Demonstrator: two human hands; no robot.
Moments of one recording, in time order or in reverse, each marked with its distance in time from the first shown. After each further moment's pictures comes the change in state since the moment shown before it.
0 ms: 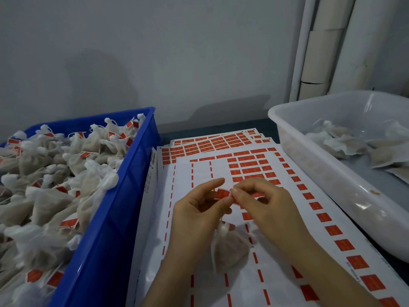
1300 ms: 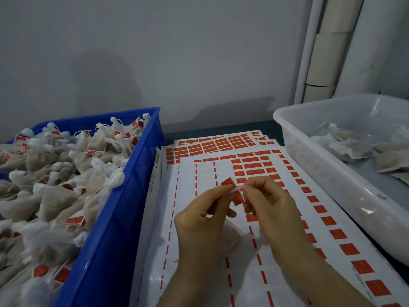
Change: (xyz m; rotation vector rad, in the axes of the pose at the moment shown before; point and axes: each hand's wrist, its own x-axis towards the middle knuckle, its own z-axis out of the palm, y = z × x) left_hand -0.011 -0.002 0.009 0.247 0.247 0.430; right_hand -0.003 0.006 0.012 0.200 0.134 0.055
